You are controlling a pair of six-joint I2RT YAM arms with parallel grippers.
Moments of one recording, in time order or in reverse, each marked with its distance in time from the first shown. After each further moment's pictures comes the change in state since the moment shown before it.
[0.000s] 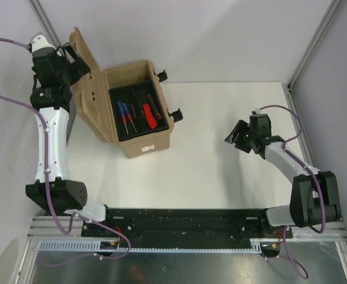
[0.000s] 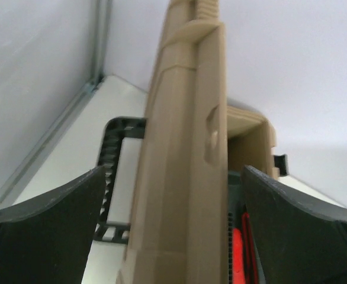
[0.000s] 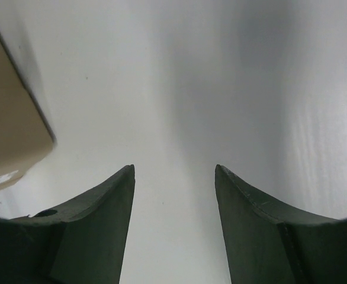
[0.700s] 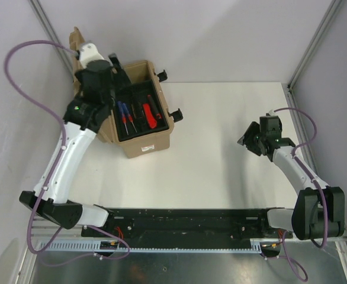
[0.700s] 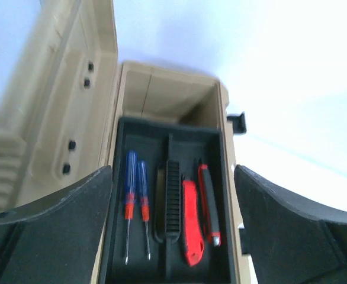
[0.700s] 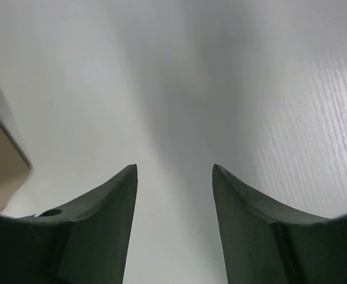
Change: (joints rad) left arm -0.529 -0.120 -0.166 -0.008 -0.449 -0.018; right arm -0.079 -0.106 0.000 -0.144 0.111 -0.006
